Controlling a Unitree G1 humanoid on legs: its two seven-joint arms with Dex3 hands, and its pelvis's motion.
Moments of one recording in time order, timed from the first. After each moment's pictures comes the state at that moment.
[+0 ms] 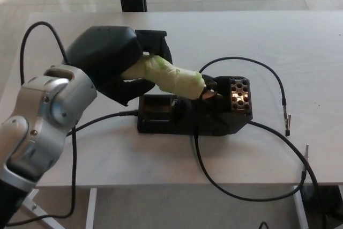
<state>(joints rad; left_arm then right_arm) -0.51 0.60 -0.42 -0.07 0.51 0.16 -0.27 -0.05 -0.91 -0.48 1.21 0.11 -0.08 0.19</state>
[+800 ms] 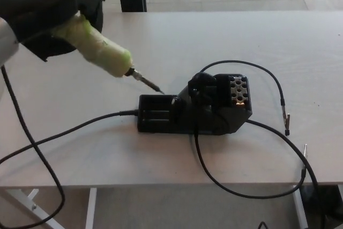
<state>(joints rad) -0.59 0.97 -0.36 0.03 0.54 -0.13 -0.24 -0.06 -0.91 -0.48 1.21 0.11 -0.08 0.19</state>
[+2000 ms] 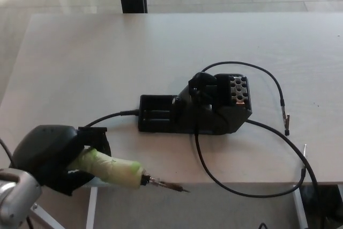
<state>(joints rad) -0.04 0.65 -0.26 0.13 0.59 -0.21 -0.04 -0.07 -0.91 -0.47 1.21 0.11 -0.09 0.19</state>
